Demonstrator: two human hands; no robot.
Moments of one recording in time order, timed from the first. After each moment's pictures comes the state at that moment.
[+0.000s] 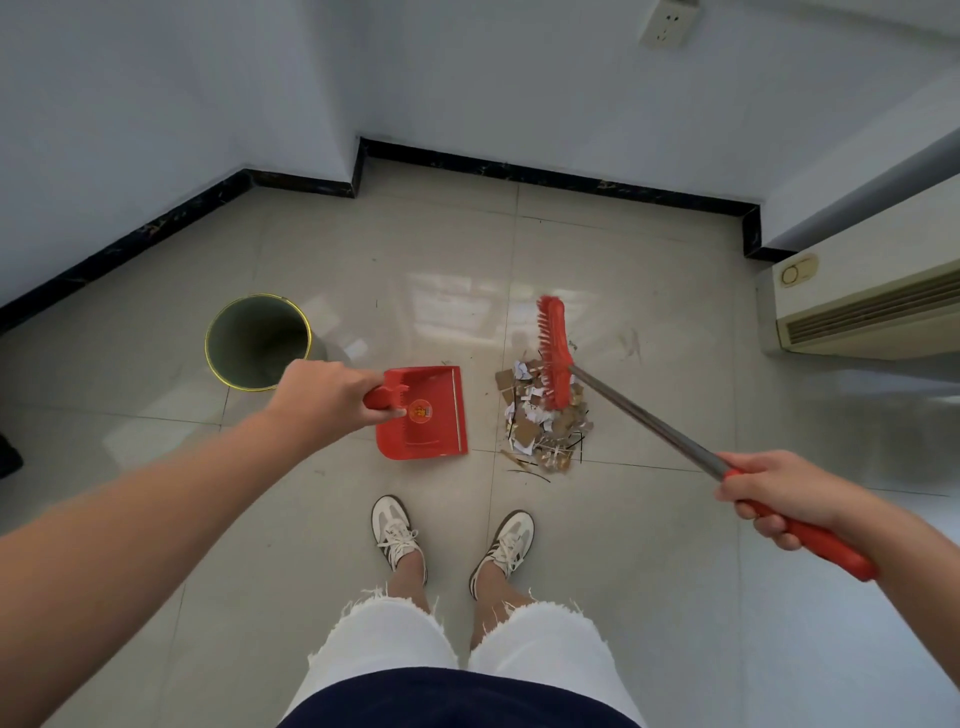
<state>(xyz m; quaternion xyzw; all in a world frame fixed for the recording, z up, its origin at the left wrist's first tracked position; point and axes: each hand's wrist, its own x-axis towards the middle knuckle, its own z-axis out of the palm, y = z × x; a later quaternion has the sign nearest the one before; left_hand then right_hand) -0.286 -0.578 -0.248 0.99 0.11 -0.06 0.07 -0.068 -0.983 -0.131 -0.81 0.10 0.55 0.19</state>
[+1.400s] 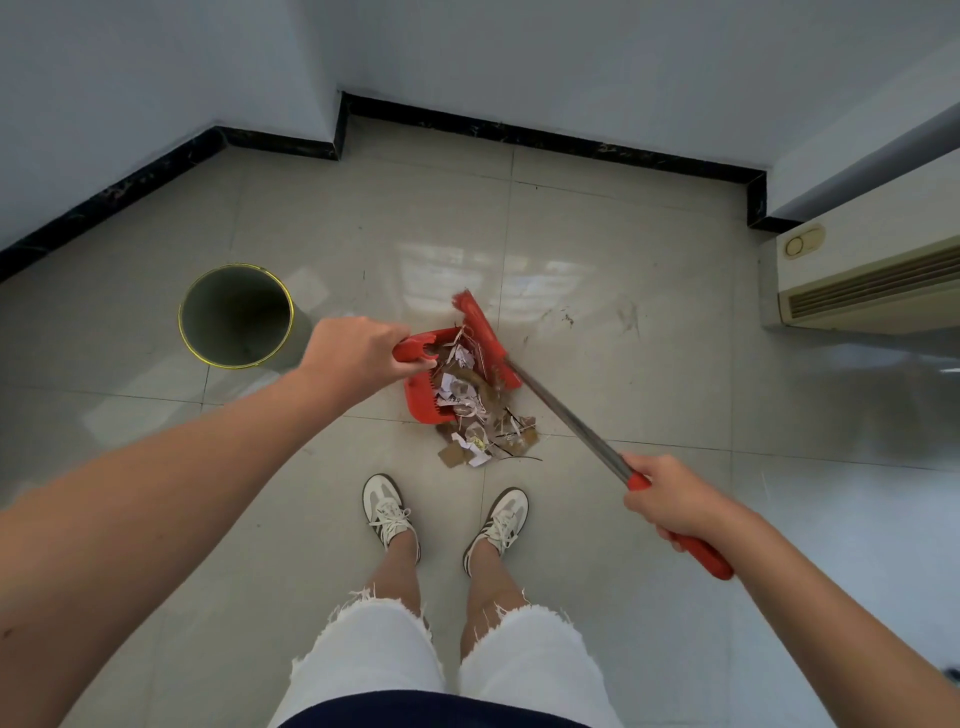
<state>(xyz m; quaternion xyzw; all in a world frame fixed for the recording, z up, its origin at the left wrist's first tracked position) -0.240 -0.600 -0.261 0.98 0.11 -0.08 0.13 -0.125 -0.945 -0.217 -0.83 -0.02 0.55 0.08</state>
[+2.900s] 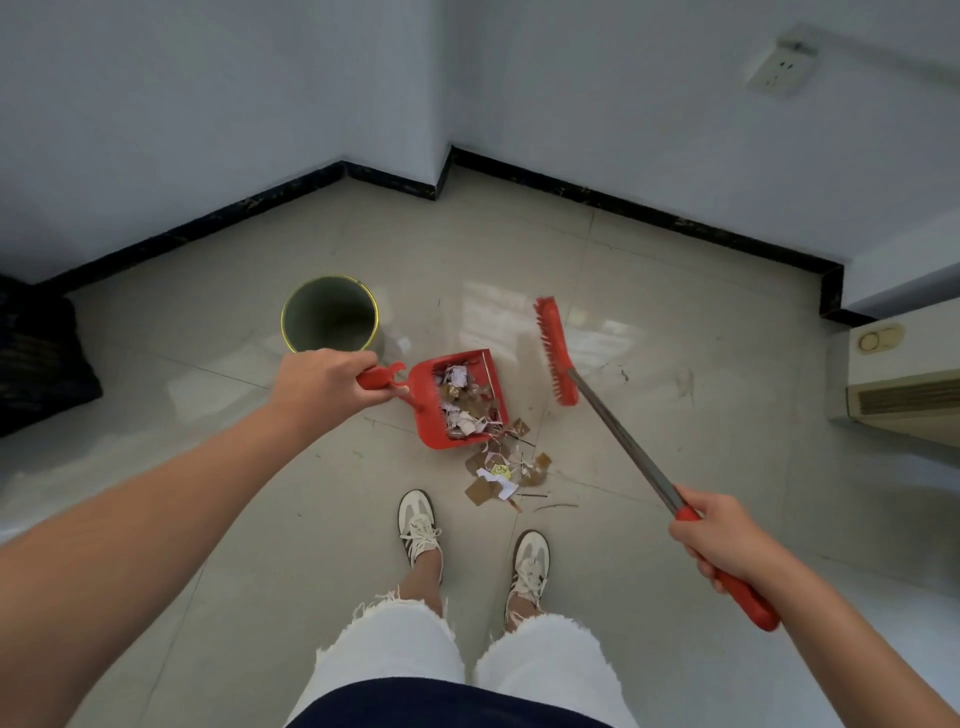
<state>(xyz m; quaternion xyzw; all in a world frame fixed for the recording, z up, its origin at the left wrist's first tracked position) -0.367 -0.547 -0.237 0.96 0.25 -0.02 0.13 -0.139 -0.931 -0.202 -0.86 -0.01 0.50 0.15</state>
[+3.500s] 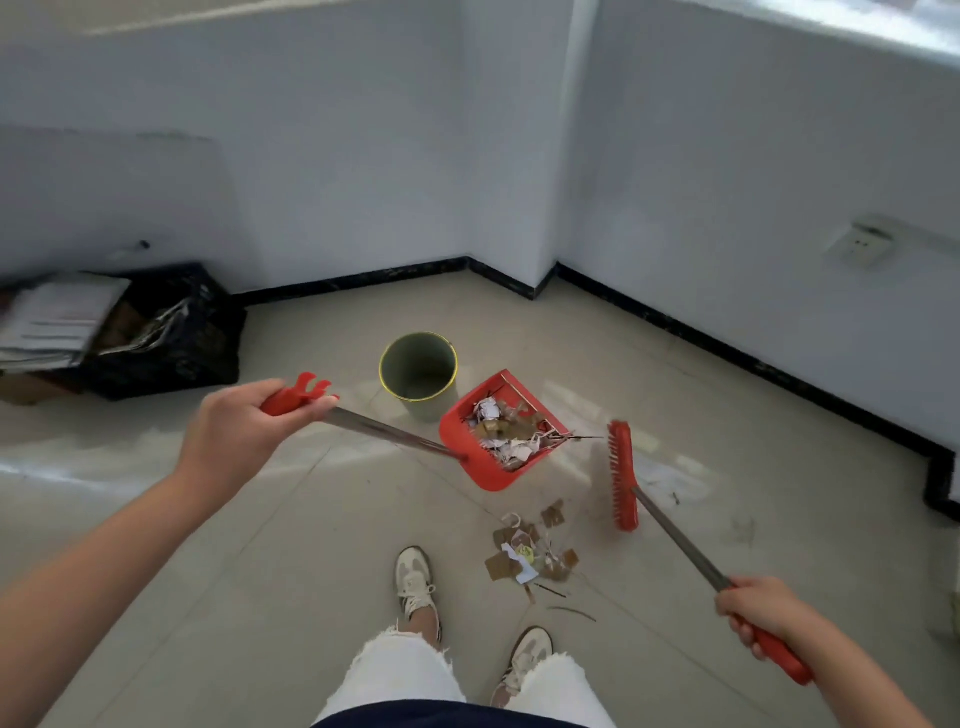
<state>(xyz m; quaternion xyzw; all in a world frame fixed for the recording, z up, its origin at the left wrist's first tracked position) -0.491 -0.661 -0.083 0.75 0.59 0.17 0.22 -0.062 -0.987 -0.212 -0.84 -0.05 0.53 0.08</state>
